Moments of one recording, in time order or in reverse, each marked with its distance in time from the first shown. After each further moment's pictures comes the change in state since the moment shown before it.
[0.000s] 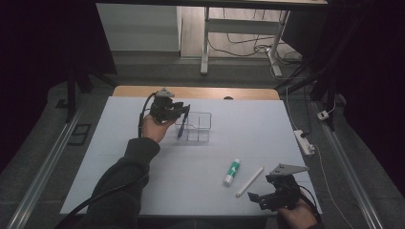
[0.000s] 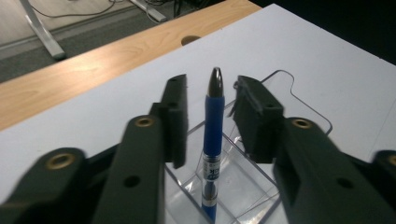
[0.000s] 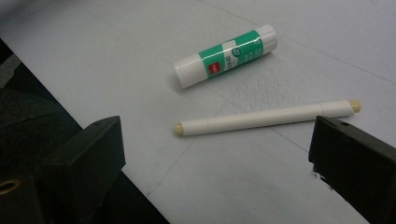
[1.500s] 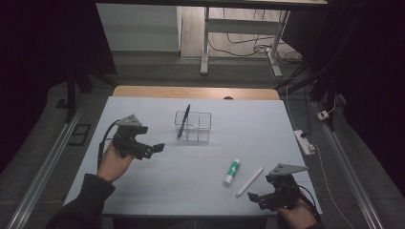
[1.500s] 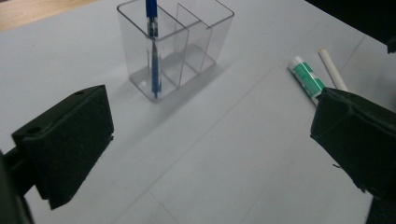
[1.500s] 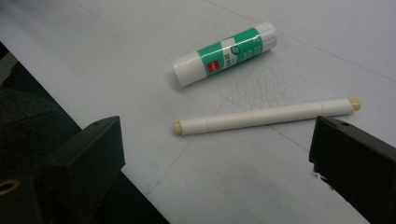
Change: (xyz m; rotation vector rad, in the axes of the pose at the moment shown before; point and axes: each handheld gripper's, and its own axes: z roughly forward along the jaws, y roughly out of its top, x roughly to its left) left arm -0.042 -0.074 -0.129 0.096 -0.101 -0.031; right arm 0.001 0.001 0.001 0.010 -0.008 0.002
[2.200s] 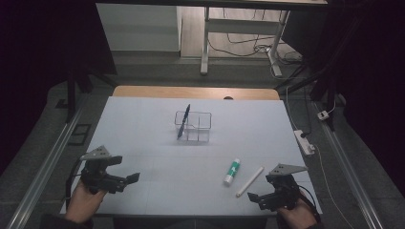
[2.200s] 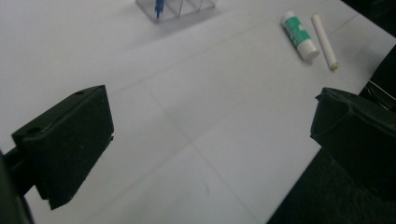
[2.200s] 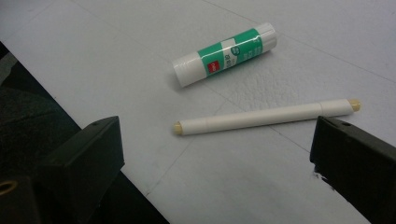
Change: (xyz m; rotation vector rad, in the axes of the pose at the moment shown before) left arm -0.022 -0.088 -0.061 0.029 0.045 -0.137; right arm 0.000 0.000 0.000 -0.002 -0.001 -0.004
